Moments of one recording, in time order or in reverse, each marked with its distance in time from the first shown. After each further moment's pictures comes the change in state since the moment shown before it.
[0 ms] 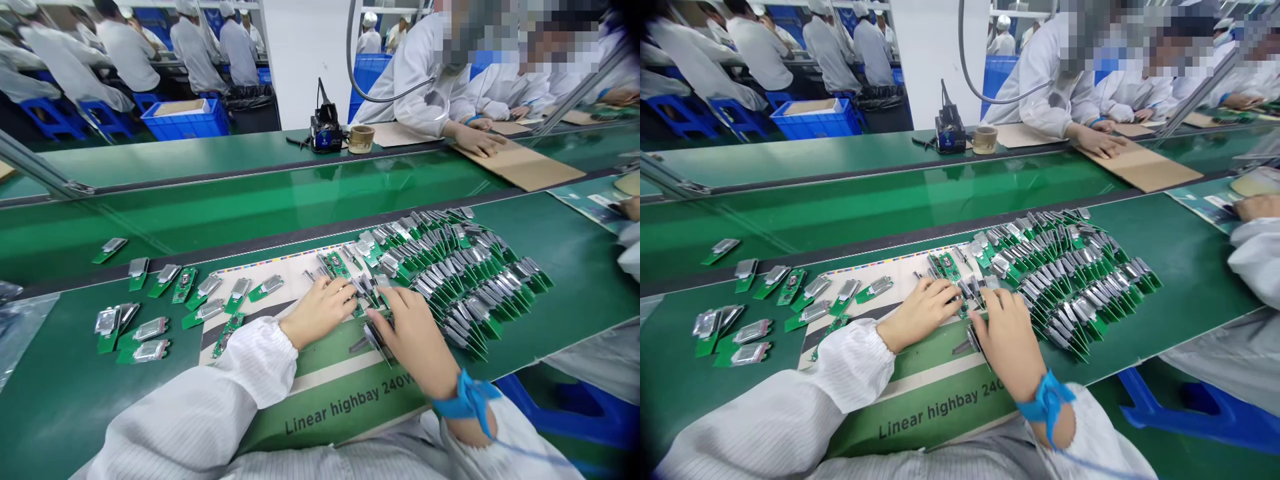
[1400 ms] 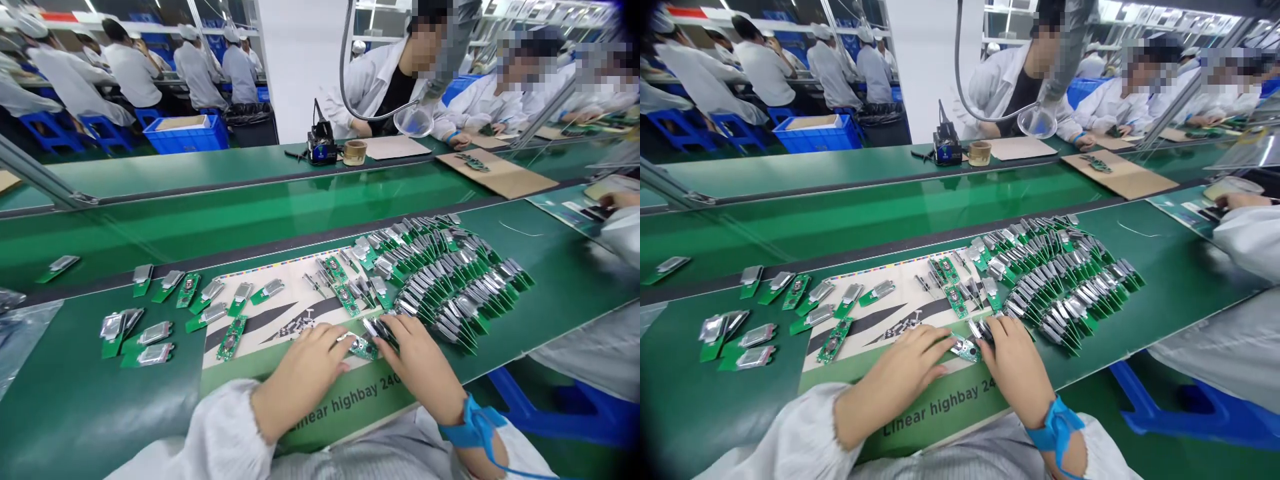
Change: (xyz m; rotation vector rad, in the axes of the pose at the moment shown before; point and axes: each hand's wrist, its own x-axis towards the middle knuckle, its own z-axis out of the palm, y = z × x) left_hand -0.055 0.053 -0.031 -0.356 -0.069 -0.236; right_hand -0.040 0.003 0.002 0.043 -0.020 -0.036
